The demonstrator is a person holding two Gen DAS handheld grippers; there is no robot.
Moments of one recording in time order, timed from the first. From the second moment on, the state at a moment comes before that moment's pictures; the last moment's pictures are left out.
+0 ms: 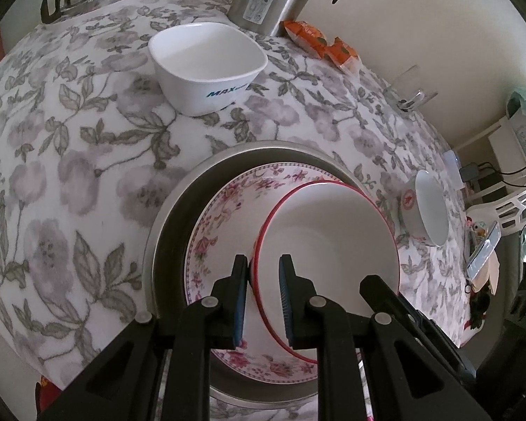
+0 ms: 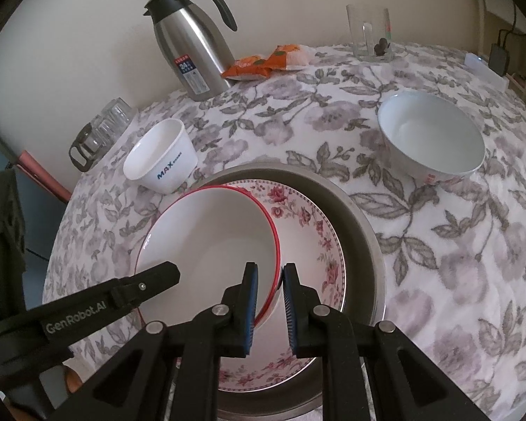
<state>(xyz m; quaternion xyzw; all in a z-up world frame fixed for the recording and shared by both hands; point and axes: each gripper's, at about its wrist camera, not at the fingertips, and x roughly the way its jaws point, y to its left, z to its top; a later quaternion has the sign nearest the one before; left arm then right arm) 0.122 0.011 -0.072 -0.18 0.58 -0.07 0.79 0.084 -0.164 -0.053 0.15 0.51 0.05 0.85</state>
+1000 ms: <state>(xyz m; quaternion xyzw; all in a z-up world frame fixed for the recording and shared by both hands) 0.120 0.031 -0.073 -0.24 0.59 -0.05 0.77 0.083 -0.172 -0.051 0.16 0.51 0.04 0.85</state>
